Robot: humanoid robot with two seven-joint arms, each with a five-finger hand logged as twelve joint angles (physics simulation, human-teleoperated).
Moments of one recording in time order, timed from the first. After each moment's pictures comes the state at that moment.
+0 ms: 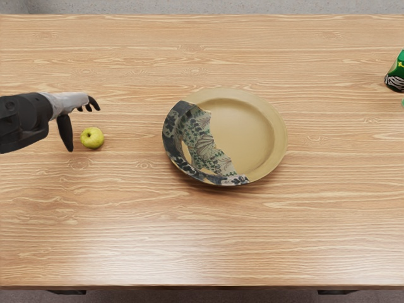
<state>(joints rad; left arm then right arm) -1.29 0.71 0.08 -1.34 1.11 -0.10 0.50 -0.06 0.00 0.28 0.18 -0.27 -0.07 0.00</state>
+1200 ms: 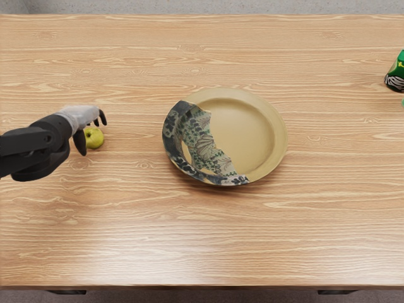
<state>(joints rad) -1.26 0.57 0.25 -1.28 1.13 0.15 0.53 -0.06 0.00 0.28 0.18 -0.27 -0.08 0.00</state>
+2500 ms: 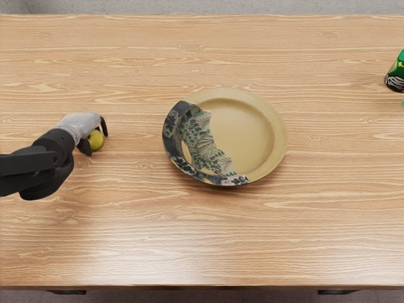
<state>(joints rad) -1.20 0.56 0.29 -1.29 1.15 0.32 0.53 -0.06 0.00 0.28 0.17 -0.27 -0.08 0.00</state>
